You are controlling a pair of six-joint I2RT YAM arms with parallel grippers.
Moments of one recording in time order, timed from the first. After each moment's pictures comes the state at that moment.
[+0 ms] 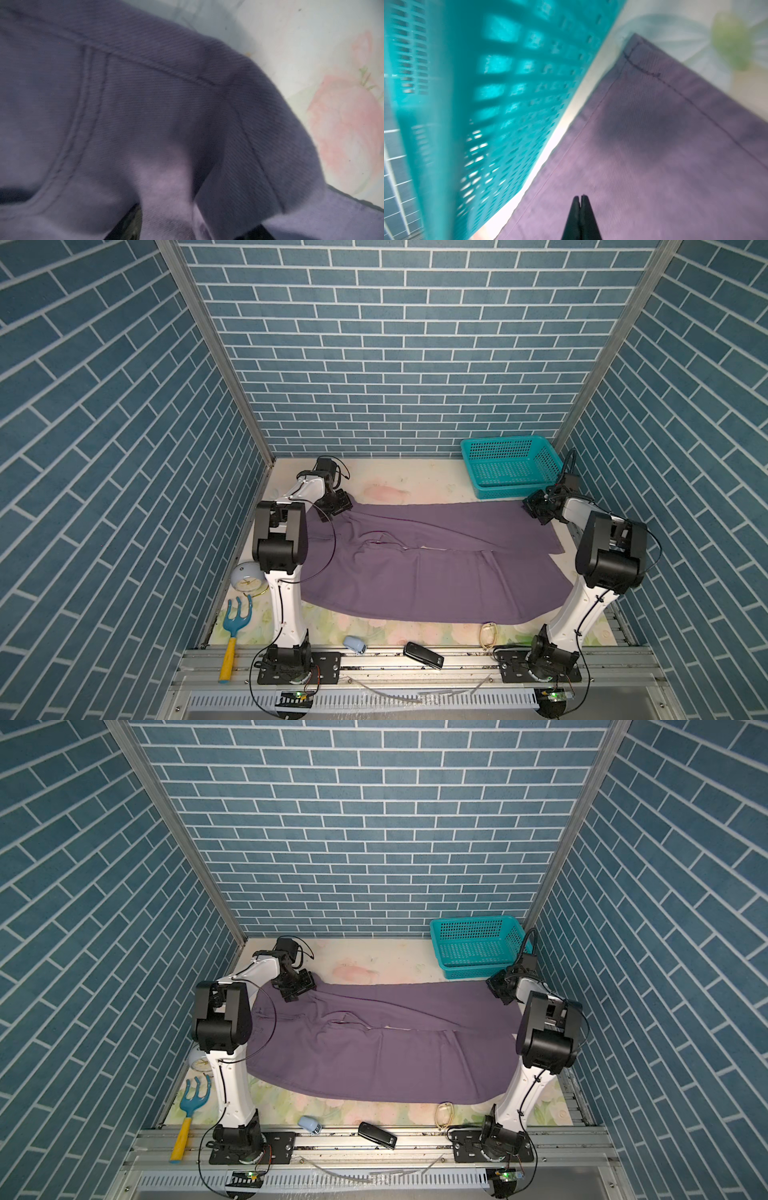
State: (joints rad) left arm -0.07 2.10 1.60 -0.80 0.13 -0.57; right arm -0.22 1.87 1.23 -0.27 -0.37 0.70
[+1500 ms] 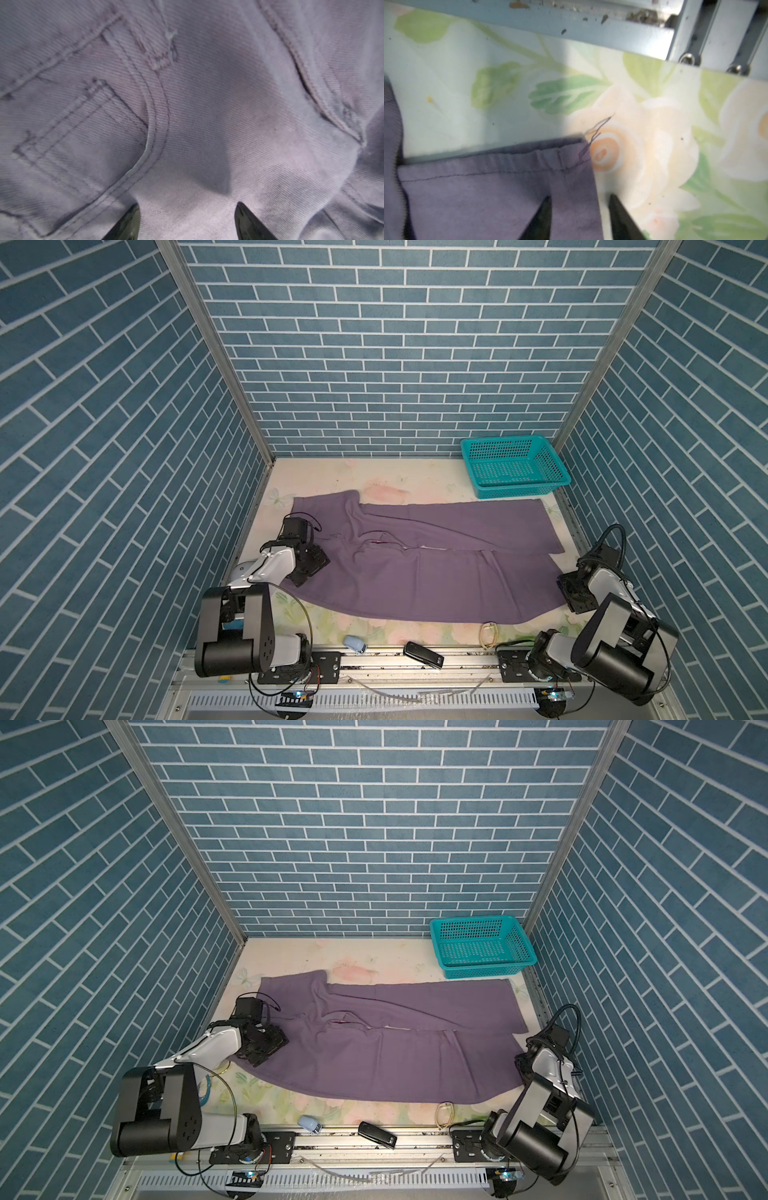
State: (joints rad) left arm 0.07 1.37 0.67 -0.56 0.09 -0.64; right arm -0.57 1.24 0.55 -0.61 0.03 0.73
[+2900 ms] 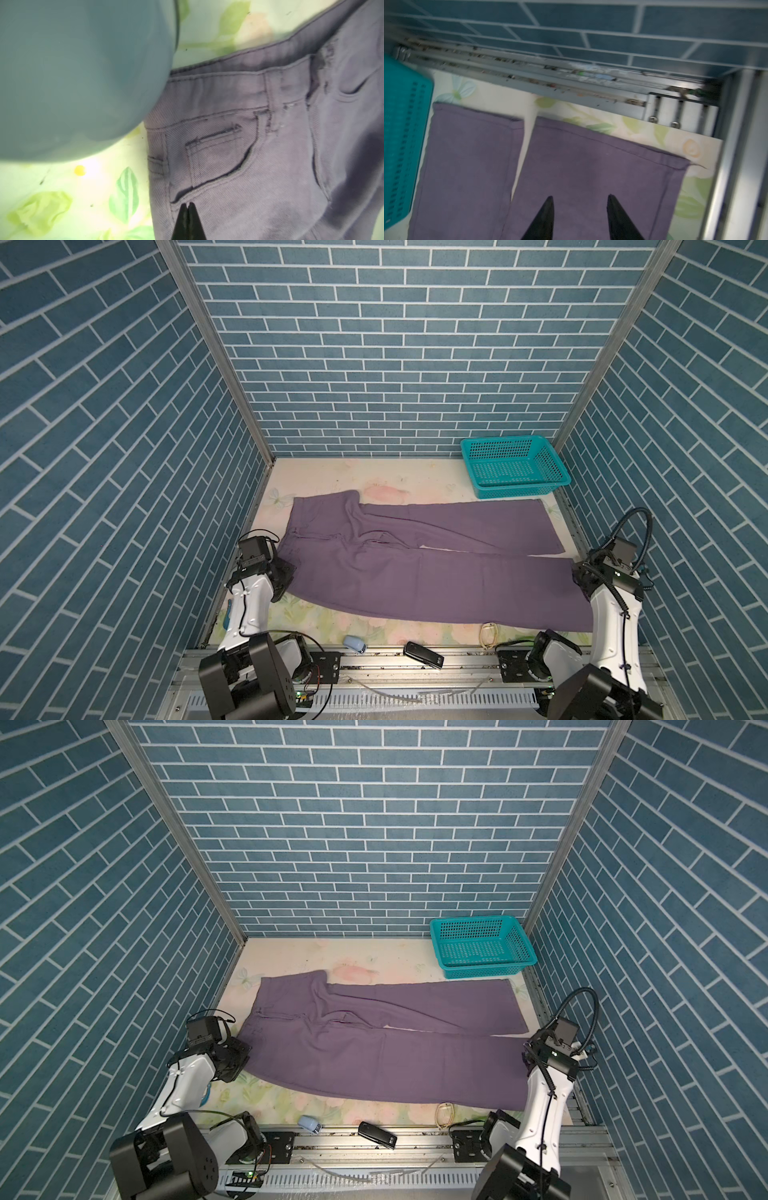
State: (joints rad) left arm 0.41 1.07 0.56 -0.63 0.14 -0.72; right arm -0.43 0.92 0.68 -0.74 0.14 0.69
